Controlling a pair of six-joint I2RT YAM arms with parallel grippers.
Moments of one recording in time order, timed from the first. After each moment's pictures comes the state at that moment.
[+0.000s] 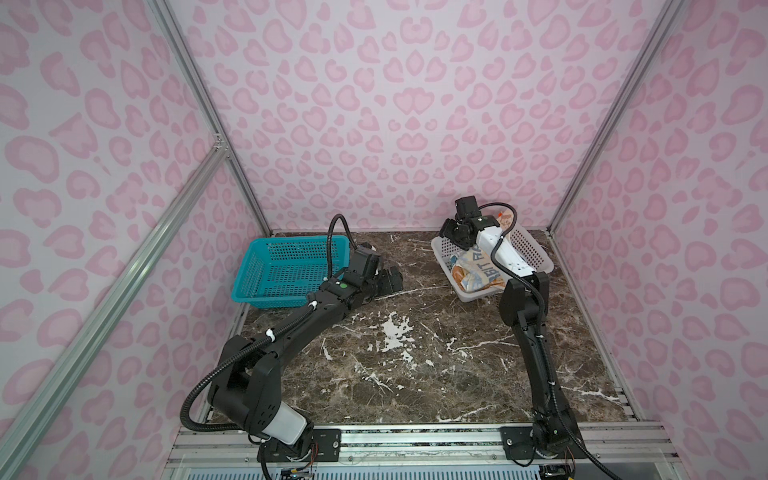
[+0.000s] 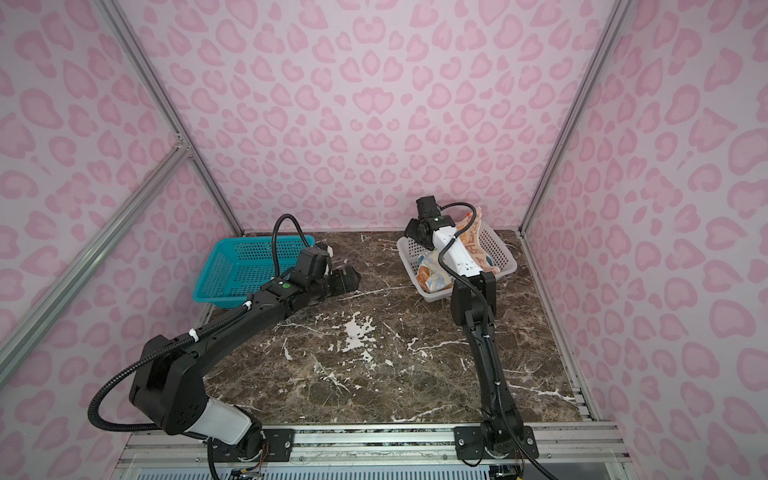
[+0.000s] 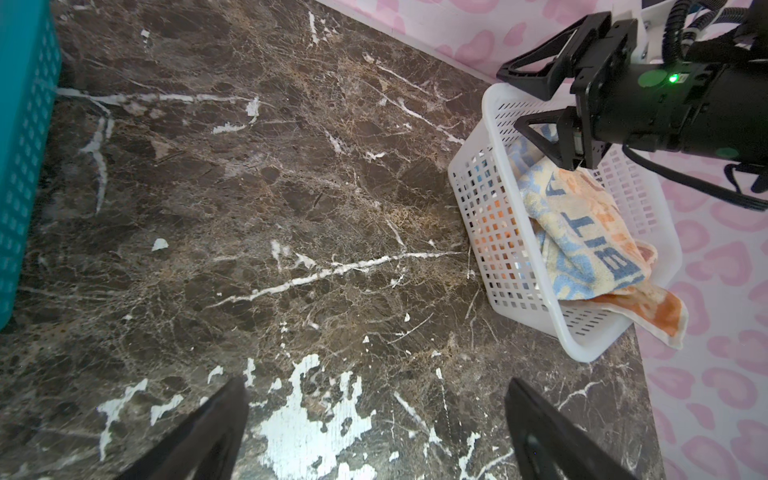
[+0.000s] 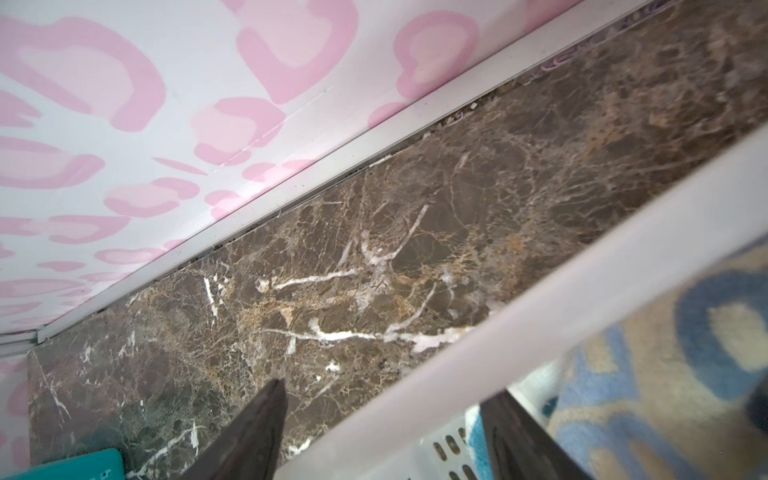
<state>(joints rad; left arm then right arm) -0.53 1.53 1.15 -0.34 0.02 -0.66 0.26 2.57 2.51 -0.83 -0.02 0.68</state>
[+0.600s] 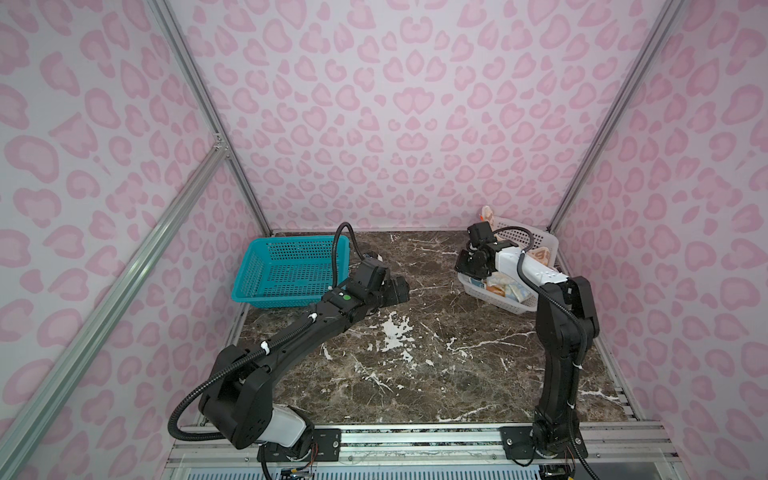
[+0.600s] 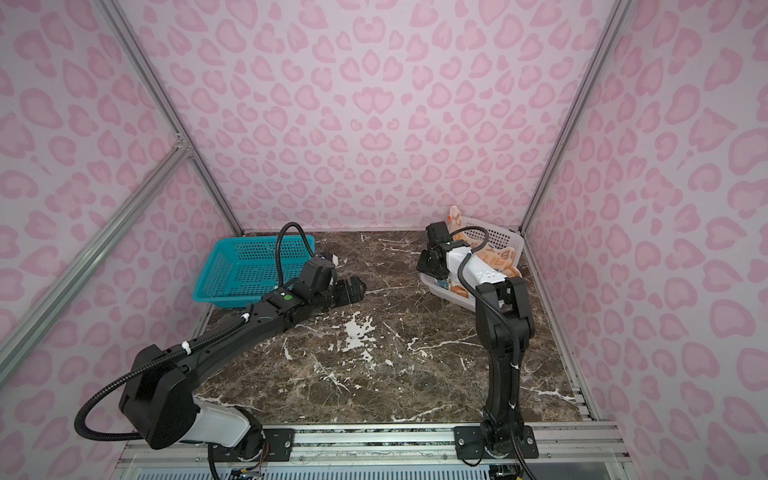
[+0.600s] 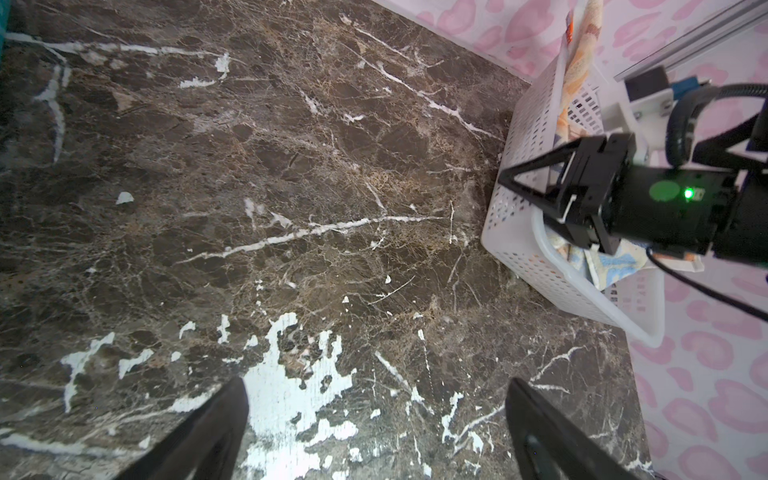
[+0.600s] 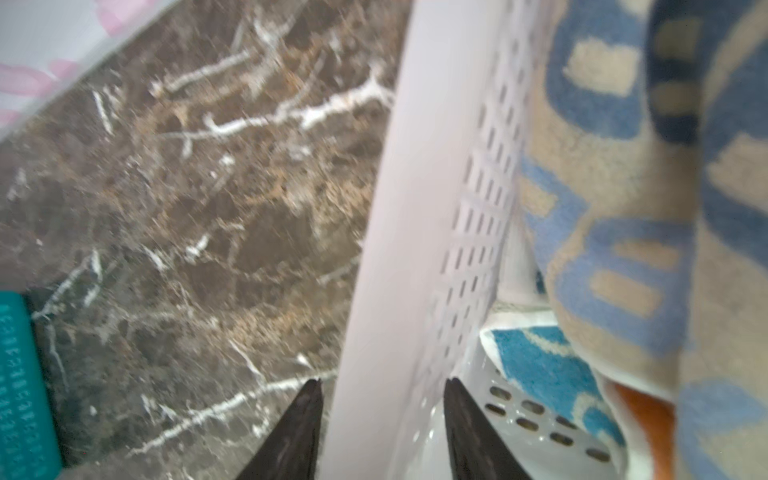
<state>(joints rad) -0.62 1.46 1.07 -0.34 -0.02 -0.72 0.27 1.99 1.53 -0.61 -0.05 0.60</state>
